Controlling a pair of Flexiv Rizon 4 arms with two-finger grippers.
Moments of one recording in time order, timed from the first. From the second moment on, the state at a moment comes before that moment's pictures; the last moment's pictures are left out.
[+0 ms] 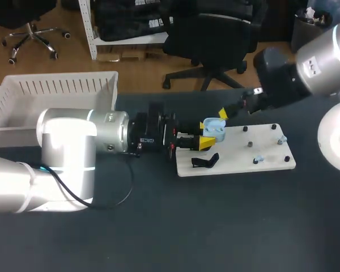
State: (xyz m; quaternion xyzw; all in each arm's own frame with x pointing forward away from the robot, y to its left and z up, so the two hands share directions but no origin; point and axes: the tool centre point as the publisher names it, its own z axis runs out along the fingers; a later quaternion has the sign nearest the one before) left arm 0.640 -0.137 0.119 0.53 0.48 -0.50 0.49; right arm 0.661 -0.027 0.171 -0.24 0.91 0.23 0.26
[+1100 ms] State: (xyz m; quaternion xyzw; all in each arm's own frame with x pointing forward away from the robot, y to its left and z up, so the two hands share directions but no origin) left arm 0.631 -0.119 0.113 0.53 0.47 -0.50 0.51; right arm 0.700 -0.169 0.080 -0.24 0.96 0.00 0.13
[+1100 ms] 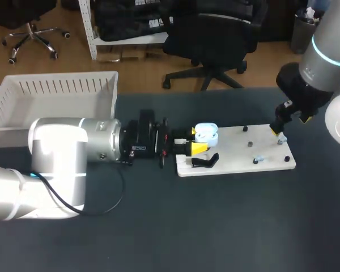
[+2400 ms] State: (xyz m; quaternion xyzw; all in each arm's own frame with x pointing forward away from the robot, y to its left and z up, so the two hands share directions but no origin) left arm 0.630 -0.120 0.113 0.53 0.47 -0.50 0.50; right arm 0.713 -0.172 0.029 -0.26 0.96 0.00 0.09
